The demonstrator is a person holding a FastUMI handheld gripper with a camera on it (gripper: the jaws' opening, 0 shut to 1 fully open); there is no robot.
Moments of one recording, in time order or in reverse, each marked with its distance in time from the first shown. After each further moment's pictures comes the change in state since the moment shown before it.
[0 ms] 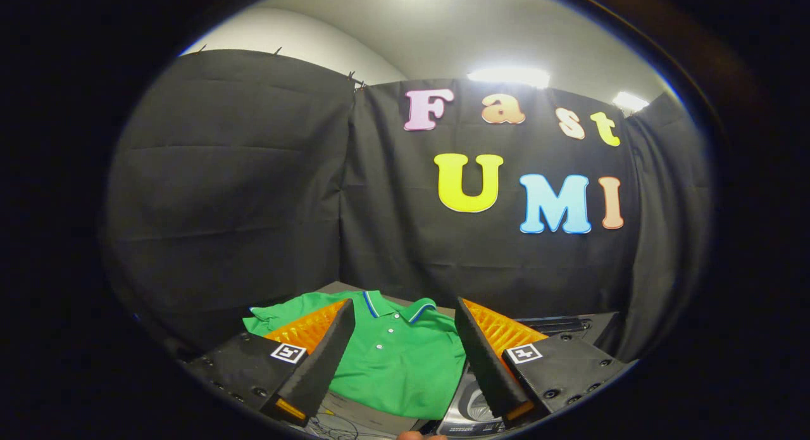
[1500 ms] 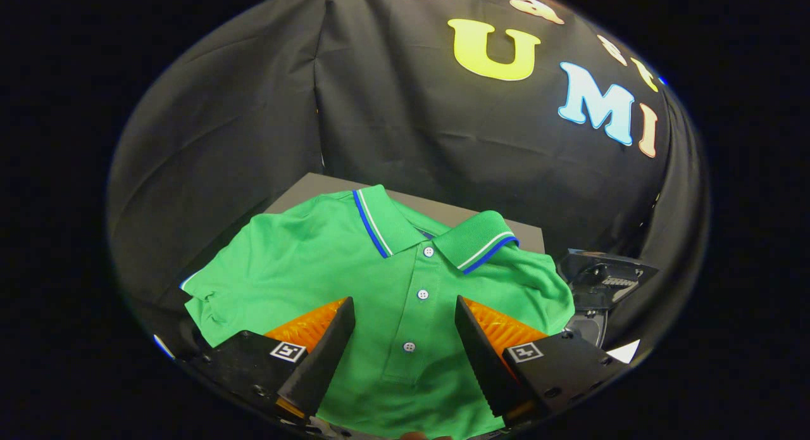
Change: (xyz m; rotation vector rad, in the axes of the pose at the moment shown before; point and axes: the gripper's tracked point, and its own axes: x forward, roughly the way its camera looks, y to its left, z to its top) arm 0.143 0.042 -0.123 0.024 0.660 -0.058
